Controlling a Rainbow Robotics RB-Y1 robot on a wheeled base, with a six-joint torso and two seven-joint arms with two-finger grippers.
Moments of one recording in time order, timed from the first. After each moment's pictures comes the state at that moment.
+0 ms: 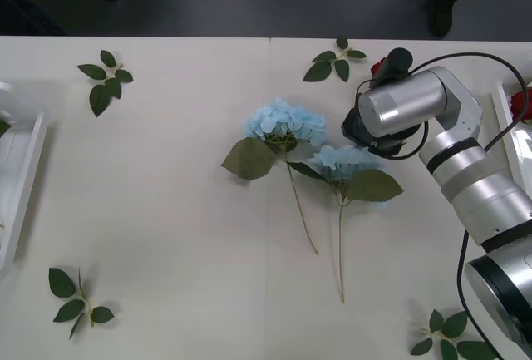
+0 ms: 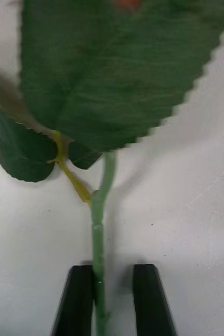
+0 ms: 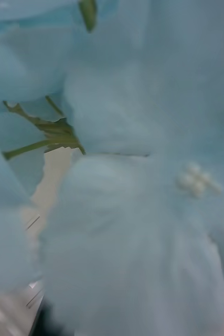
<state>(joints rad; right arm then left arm) -0.73 -0.31 0.27 -1.08 -0.28 1.20 0.67 -0.09 0.69 0.53 -1.54 0.58 1.19 -1.17</state>
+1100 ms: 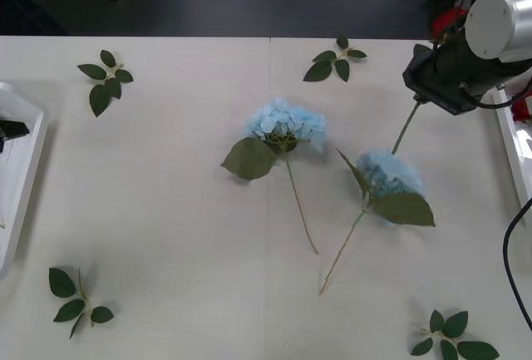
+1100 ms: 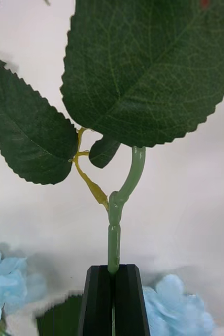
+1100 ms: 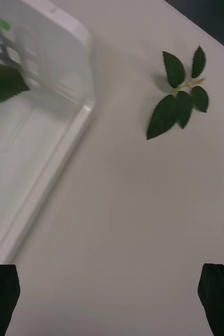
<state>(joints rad) -0.71 -0.51 0.01 -1.54 -0.49 1.65 0.79 -0.09 0.52 0.52 -2.04 0.71 1.50 -1.17</state>
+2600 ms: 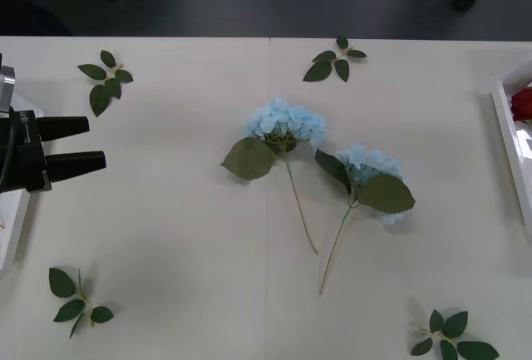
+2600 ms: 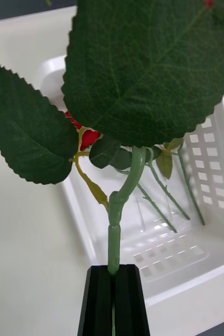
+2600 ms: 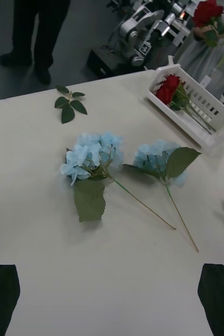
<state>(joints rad) -0.54 -1.15 -0.20 -1.55 -0.83 1.72 1.32 -0.11 0.47 0.53 -1.86 1.62 1.58 -2.36</state>
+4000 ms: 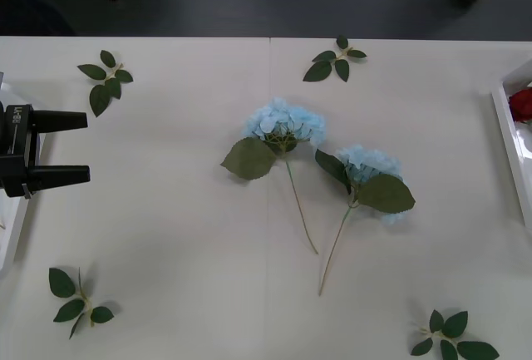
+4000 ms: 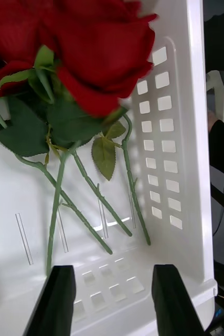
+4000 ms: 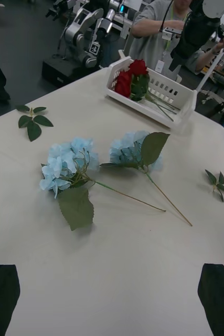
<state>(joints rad) -0.34 -1.09 -0.16 -1.34 -0.67 1.37 1.56 -0.24 0.47 0.59 -1.67 1.67 1.80 -2.64</state>
